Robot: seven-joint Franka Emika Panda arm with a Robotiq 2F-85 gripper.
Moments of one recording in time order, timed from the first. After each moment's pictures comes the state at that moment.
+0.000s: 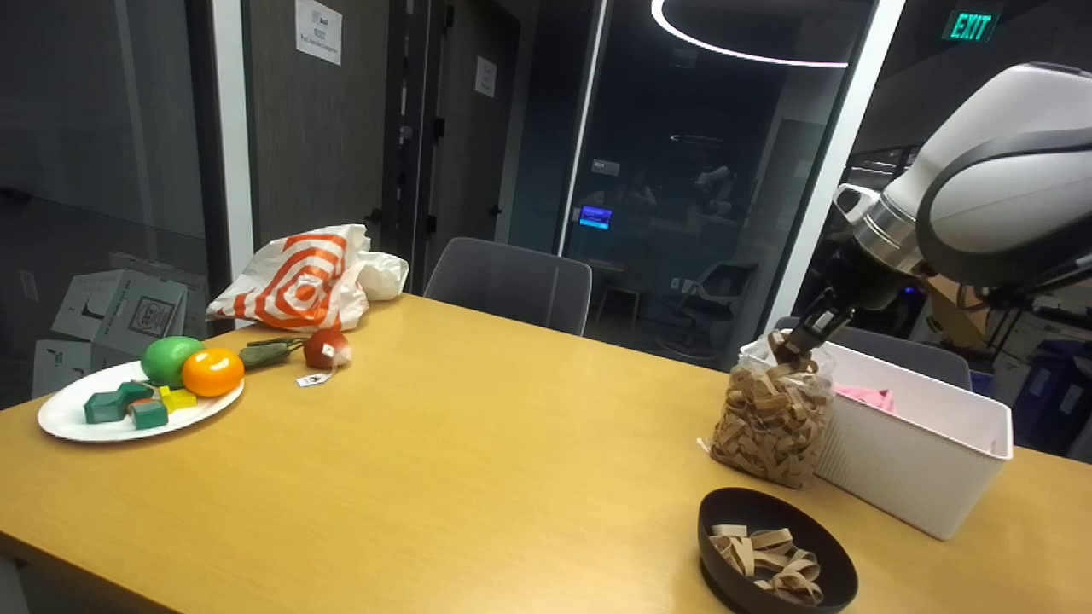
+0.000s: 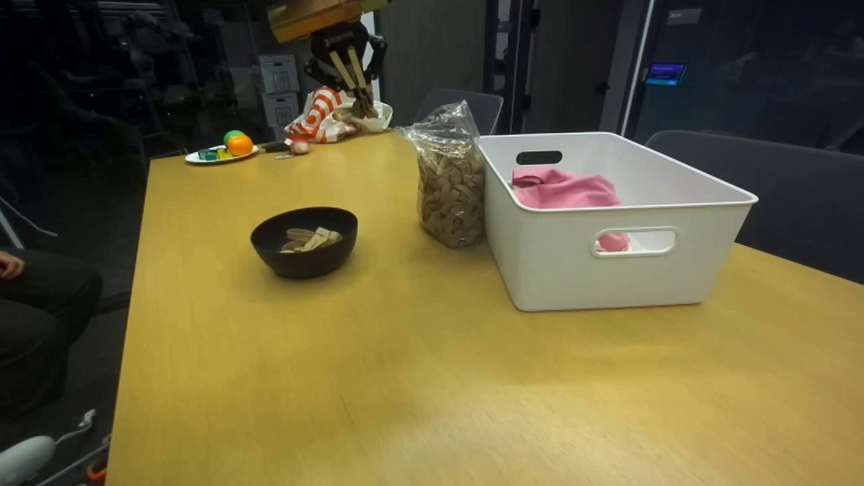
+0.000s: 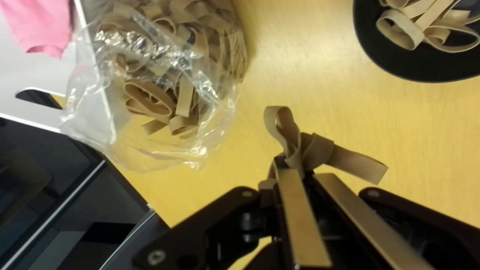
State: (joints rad) arm 0.12 -0.14 0.10 -2.23 -0.06 2.57 -0.57
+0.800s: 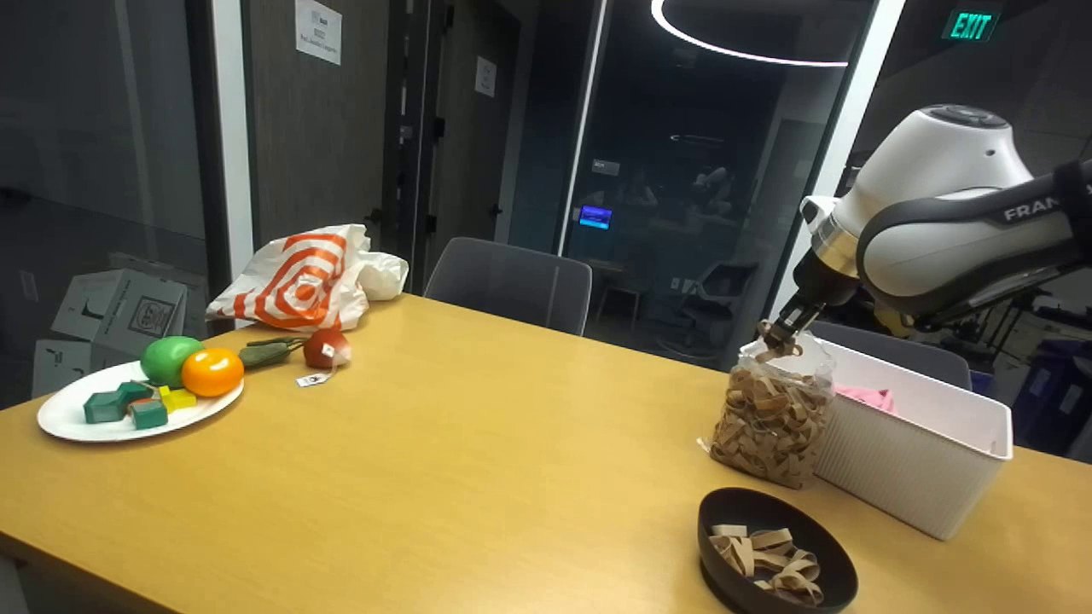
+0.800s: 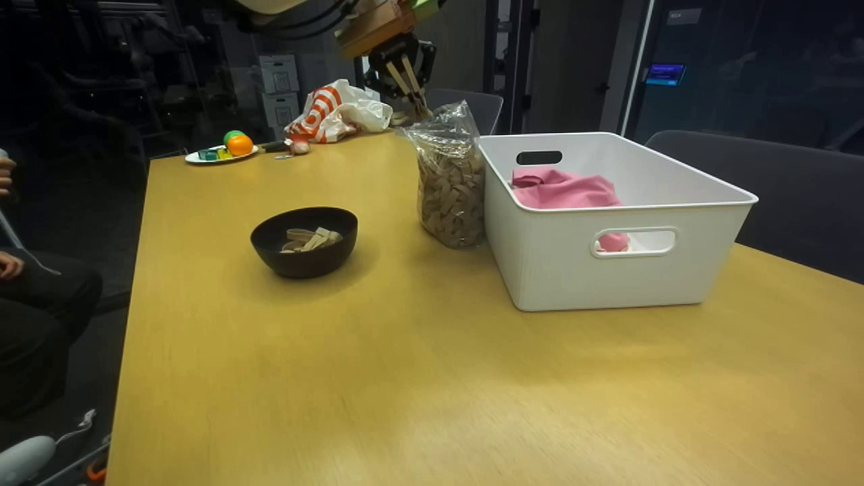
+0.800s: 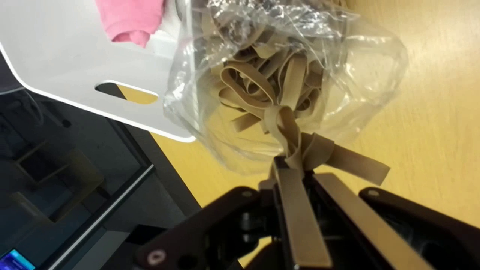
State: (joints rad) arm 0.09 0.09 0.07 -2.01 -0.34 2.62 -0.40
